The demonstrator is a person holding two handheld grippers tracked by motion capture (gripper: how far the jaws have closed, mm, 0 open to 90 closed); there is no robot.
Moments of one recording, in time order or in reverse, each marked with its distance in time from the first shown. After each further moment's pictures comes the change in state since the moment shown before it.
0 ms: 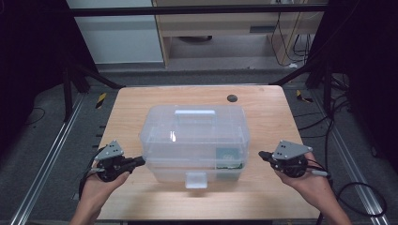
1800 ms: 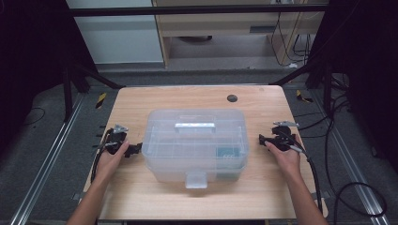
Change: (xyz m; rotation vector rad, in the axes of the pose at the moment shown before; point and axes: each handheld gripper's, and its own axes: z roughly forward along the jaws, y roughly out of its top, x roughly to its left) left arm 0.140 -0.041 0.100 0.160 0.350 -0.143; right arm -0.096 -0.079 0.140 0.162 -0.413 0.716
